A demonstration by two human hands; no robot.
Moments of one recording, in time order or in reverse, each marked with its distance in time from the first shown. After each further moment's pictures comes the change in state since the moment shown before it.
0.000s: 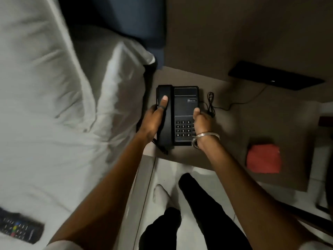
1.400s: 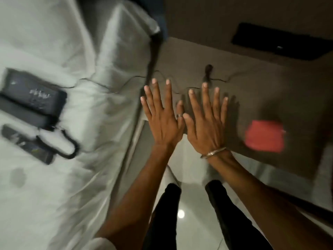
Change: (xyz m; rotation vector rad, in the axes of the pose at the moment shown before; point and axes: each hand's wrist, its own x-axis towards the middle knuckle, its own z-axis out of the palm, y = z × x) left_hand -0.115 -0.079 0.111 0.888 0.718 0.622; right_hand -0.076 0.095 -0.104 -0.902 0.120 -1.164
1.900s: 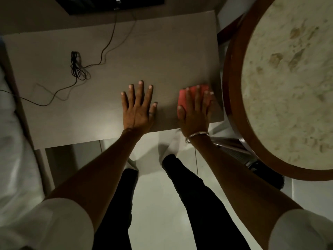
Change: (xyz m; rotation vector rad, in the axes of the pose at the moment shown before) left_hand -0.063 0.122 0.219 0.210 -0.629 0.523; right_hand -0.159 0.269 0.035 -0.120 -0.053 0.763
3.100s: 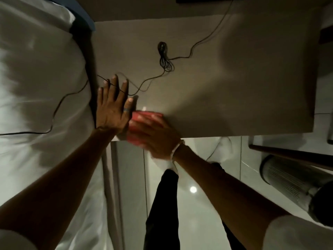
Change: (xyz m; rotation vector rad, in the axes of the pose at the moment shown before) left_hand -0.052 -0.316 -0.076 -0.032 0.079 -0.105; right_hand -0.069 -0.311 0.100 0.179 -0.070 -1.152
